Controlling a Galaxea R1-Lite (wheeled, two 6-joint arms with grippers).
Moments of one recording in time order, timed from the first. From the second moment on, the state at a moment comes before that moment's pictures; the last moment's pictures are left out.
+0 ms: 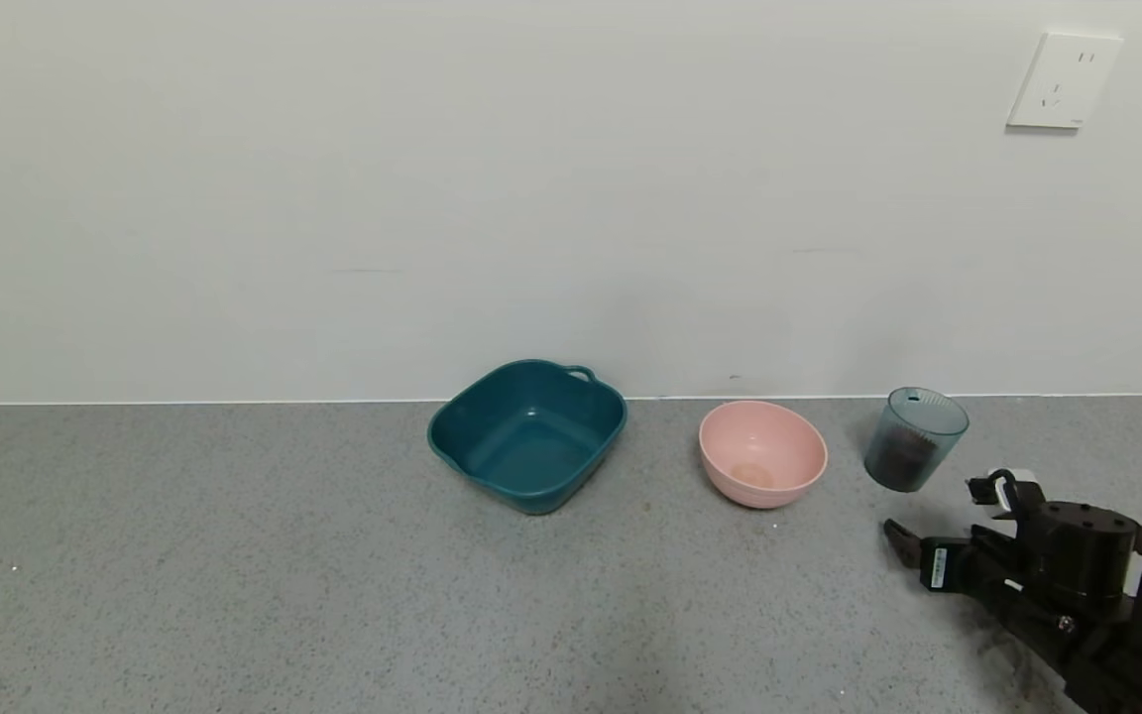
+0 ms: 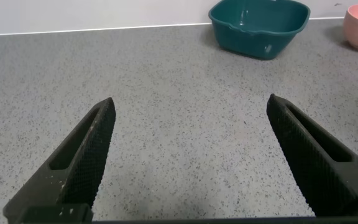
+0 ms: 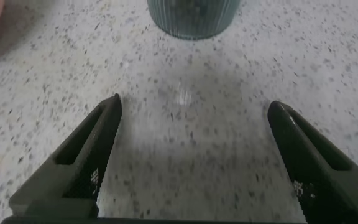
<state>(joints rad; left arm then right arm) 0.00 0.00 0.00 0.00 0.00 0.00 0.00 2.27 -0.34 -1.56 -0.07 0.04</state>
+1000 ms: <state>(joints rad) 0.00 0.00 0.00 0.00 0.00 0.00 -0.01 2.39 -0.66 -1.56 -0.08 0.03</state>
